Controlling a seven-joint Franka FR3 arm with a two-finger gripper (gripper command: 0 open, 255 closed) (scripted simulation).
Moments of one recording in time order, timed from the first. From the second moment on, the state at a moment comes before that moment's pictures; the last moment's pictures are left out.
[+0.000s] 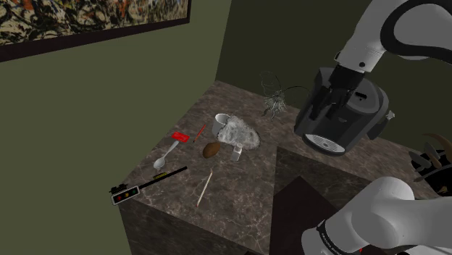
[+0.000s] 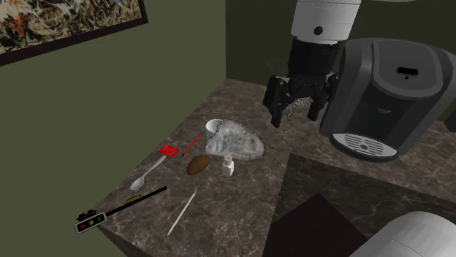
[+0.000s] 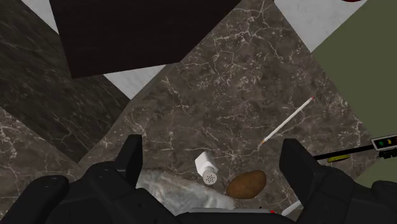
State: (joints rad) arm -0.02 -0.80 -0.04 -2.31 0.06 1.43 0.15
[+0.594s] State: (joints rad) arm -0.01 -0.68 -0.01 -2.43 0.06 1.68 0.15
